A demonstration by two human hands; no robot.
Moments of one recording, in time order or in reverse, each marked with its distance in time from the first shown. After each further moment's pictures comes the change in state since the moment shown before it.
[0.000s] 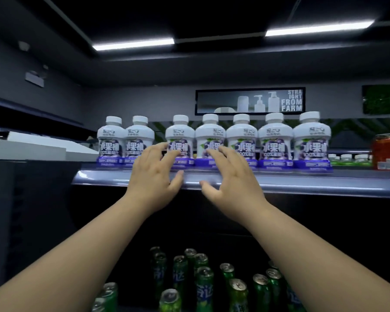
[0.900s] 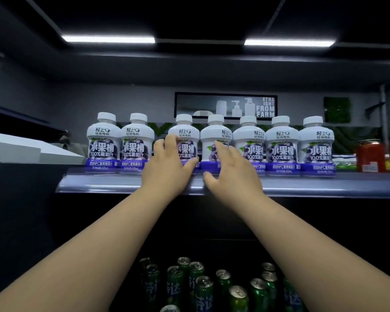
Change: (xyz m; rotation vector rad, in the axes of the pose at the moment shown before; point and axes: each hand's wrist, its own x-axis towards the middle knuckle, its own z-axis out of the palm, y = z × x) left_hand 0.043 0.000 0.022 -0.289 -0.024 -0.212; right_hand 0.040 -0.014 0.028 -0.183 0.015 0.222
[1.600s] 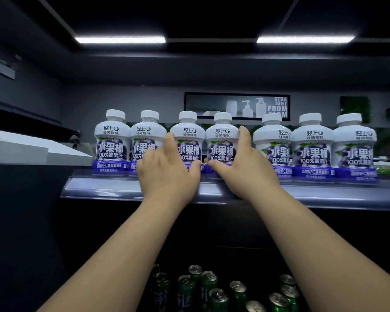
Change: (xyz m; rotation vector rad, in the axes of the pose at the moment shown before) left_hand 0.002 -0.020 0.006 0.253 0.205 -0.073; right_hand 0.038 -0.004 0.016 0.074 0.033 0.135
